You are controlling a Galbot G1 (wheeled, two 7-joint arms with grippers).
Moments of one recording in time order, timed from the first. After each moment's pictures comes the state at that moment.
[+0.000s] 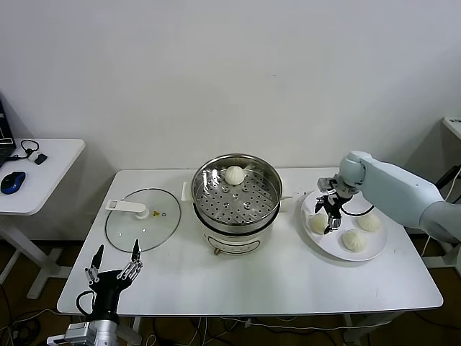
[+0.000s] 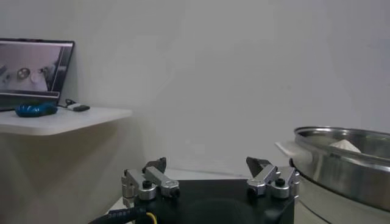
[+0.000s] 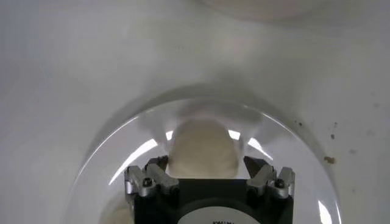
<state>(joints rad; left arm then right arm) 1.73 -1.58 -0.69 -2.08 -0.16 -0.10 0.04 0.15 0.93 -1.10 0.76 0.10 0.00 -1.15</state>
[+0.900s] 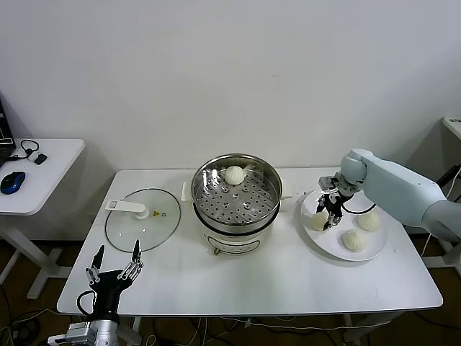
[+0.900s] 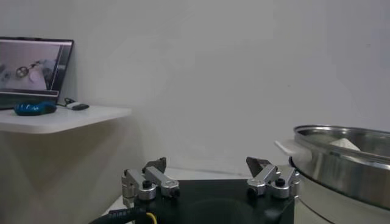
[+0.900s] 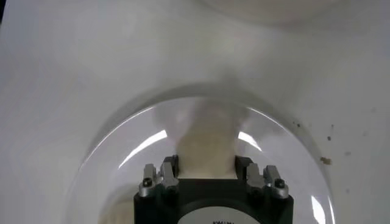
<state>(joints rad) 1.73 -1.58 -0.69 -2.08 -0.16 -0.10 0.04 0.23 0.90 -1.14 0.83 0.10 0.05 -1.17</state>
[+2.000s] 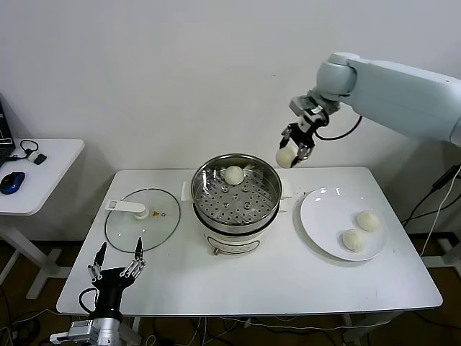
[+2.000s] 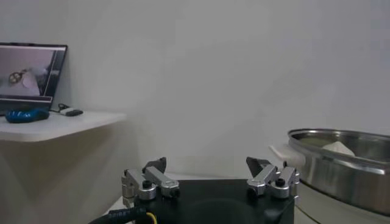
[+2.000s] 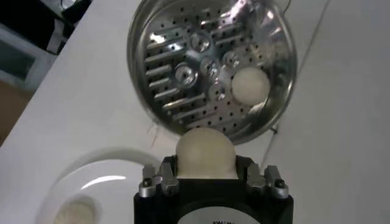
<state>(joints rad) 1.73 -1.59 -0.68 -2.10 -0.14 -0.10 0.04 0.81 1.11 -1.51 1.02 0.54 -0.01 -1.21</state>
